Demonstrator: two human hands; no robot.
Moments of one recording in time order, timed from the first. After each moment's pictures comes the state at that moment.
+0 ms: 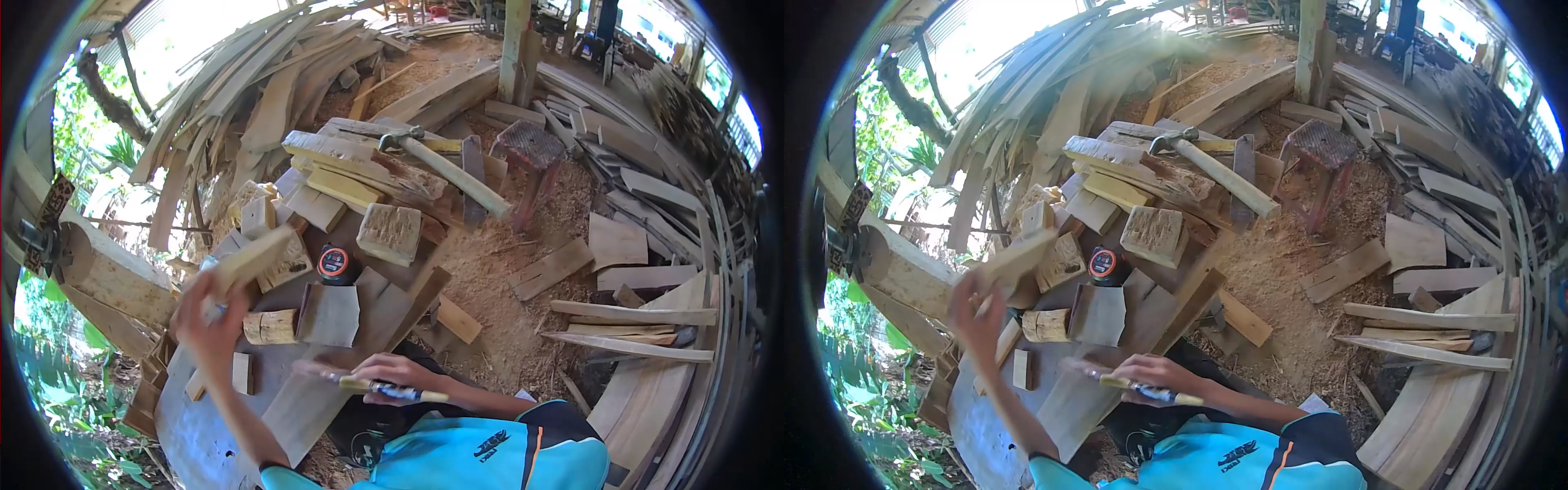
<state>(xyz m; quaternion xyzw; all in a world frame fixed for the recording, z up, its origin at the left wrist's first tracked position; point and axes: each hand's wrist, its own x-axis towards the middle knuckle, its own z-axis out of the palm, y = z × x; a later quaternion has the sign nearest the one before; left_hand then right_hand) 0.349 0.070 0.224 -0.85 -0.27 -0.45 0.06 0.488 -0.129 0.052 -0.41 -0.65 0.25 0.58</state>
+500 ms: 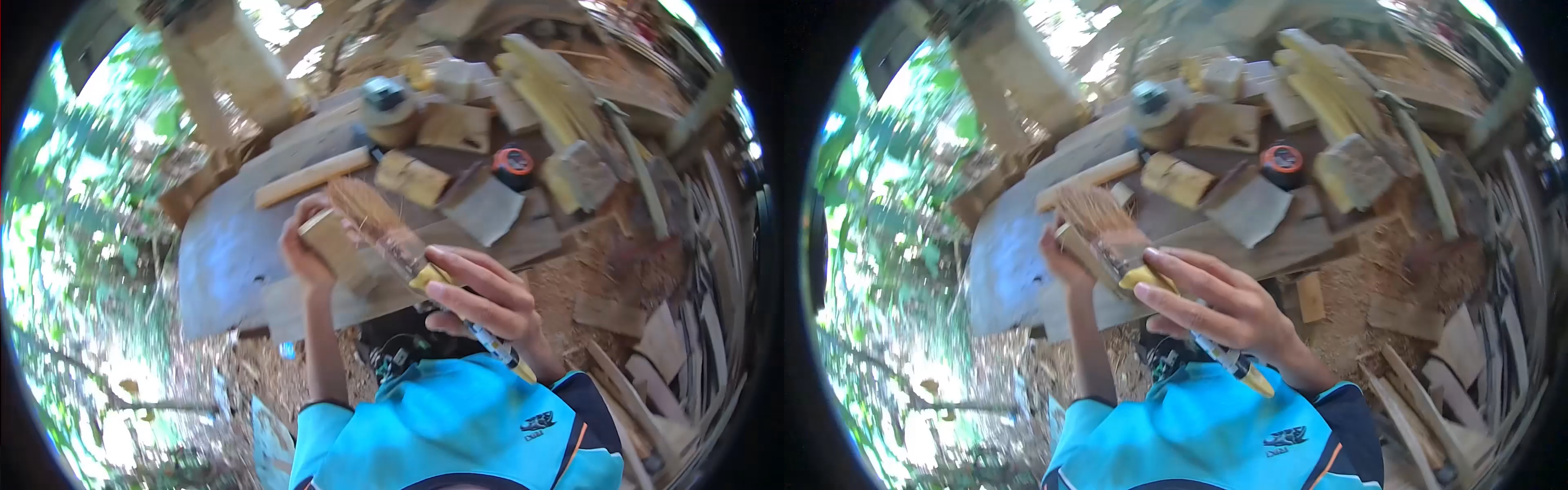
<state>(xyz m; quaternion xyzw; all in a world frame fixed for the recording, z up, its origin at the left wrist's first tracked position) 0.228 0.019 0.097 -0.34 -0.30 -0.67 -0.58 0.439 -0.086 0.167 -0.28 -0.78 0.07 0.56</state>
